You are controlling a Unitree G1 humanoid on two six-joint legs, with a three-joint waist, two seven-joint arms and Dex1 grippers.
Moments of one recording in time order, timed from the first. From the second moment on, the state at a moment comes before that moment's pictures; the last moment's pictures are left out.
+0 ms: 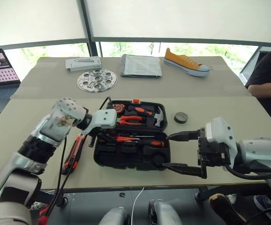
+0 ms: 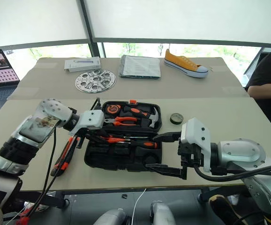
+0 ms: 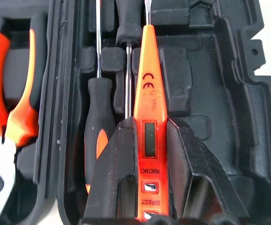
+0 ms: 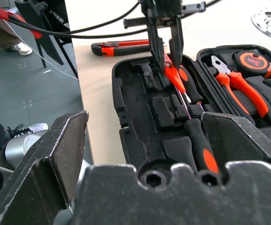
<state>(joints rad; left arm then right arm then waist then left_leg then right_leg) -0.83 0.77 -0.45 0.13 -0.07 0.33 -1.47 -0.17 -0.91 -0.17 -0.76 0.81 0.76 0.89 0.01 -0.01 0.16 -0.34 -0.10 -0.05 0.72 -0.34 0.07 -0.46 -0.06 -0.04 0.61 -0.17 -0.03</state>
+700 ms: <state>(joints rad) -0.84 0.76 -0.52 0.13 0.04 0.46 -1.52 -0.19 -0.90 -0.14 -0.78 0.81 0.76 0.79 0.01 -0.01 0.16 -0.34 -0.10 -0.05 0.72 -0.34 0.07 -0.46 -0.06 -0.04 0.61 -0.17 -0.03</state>
